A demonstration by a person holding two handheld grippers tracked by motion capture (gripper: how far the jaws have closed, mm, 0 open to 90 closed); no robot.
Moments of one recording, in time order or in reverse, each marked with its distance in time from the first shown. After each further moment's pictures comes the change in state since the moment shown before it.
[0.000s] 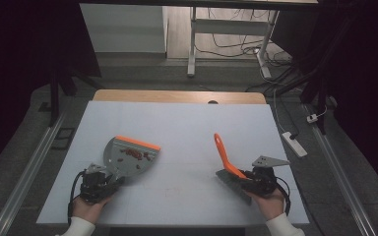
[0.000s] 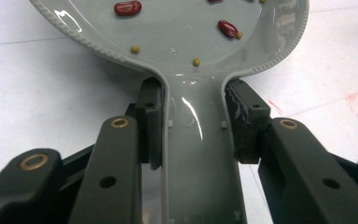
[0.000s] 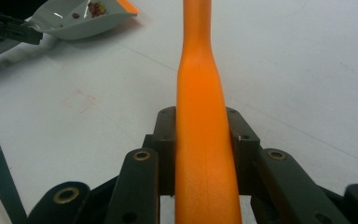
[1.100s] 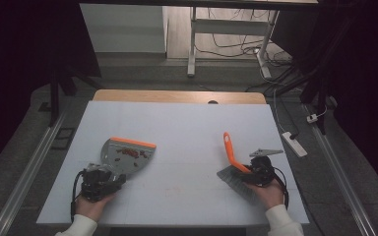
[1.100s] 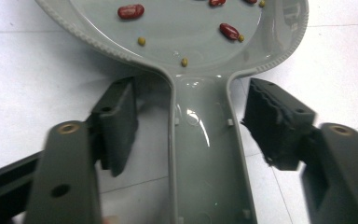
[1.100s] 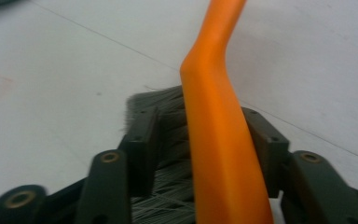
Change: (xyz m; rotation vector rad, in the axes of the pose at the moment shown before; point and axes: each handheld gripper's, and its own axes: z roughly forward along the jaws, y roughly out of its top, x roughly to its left) left arm 0.006 0.000 0.010 -0.012 0.063 -0.060; right arm -0.044 0.000 0.028 0.168 -0.093 0.083
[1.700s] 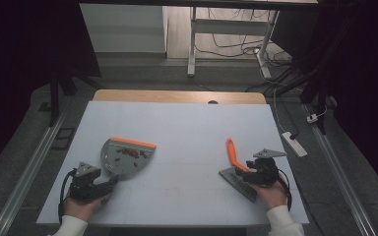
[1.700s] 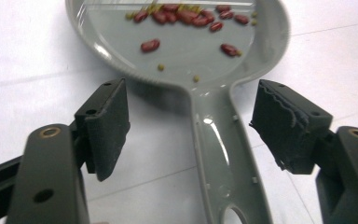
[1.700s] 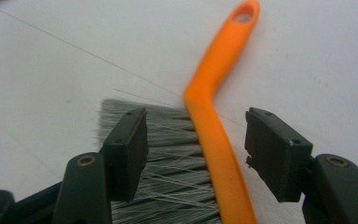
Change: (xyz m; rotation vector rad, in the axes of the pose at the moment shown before) left arm 0.008 0.002 -0.030 -0.077 0.009 0.145; right arm 0.003 -0.003 -0.012 -0.074 -0.125 -0.043
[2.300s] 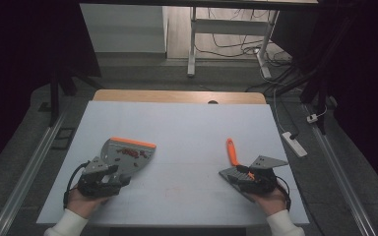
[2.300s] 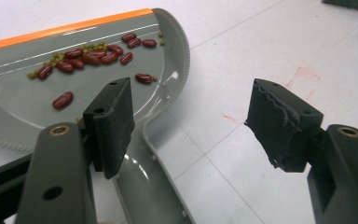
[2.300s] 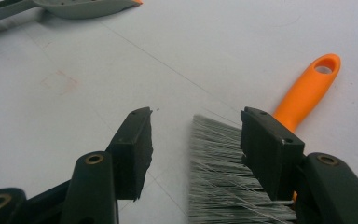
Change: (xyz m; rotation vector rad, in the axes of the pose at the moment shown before) left arm -0.013 0.021 0.007 -0.003 -0.250 0.245; right arm 0.030 -0.003 -0.020 -0.113 0.179 -0.162
